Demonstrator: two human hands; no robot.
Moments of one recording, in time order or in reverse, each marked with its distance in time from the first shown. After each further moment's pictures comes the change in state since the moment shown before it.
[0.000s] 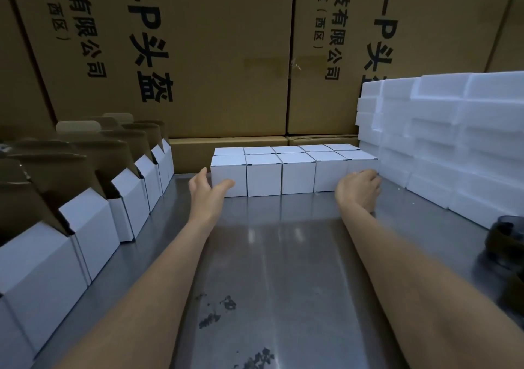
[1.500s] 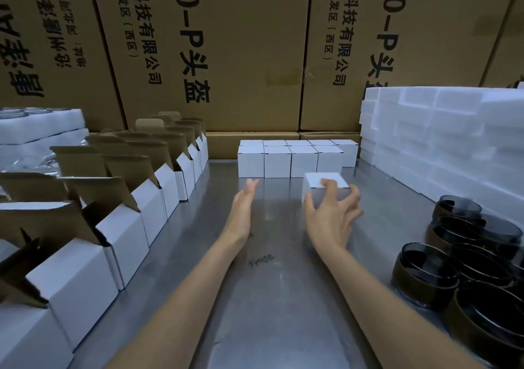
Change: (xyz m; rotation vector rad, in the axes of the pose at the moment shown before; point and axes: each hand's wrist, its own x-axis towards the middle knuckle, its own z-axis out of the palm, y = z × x) left_hand -0.170 0.042 -0.029 -0.122 -0.255 -0.030; right_hand -0.174 0.015 -0.108 -0.055 -0.165 -0.346
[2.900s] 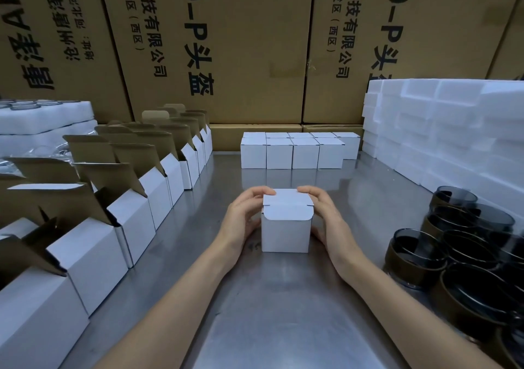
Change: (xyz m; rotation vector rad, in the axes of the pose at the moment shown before) left_hand -0.051 0.014 -0.003 -0.314 -0.098 0.009; right_hand -0.045 -0.003 -0.068 0.932 -0.660 0.073
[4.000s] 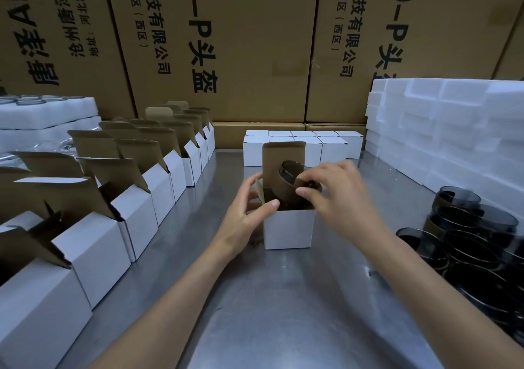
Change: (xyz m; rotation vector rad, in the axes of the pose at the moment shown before) left_hand -0.001 -0.008 -0.010 0.410 -0.052 0.255; right_hand 0.009 -0.050 -0.005 -1.113 0.075 -0.508
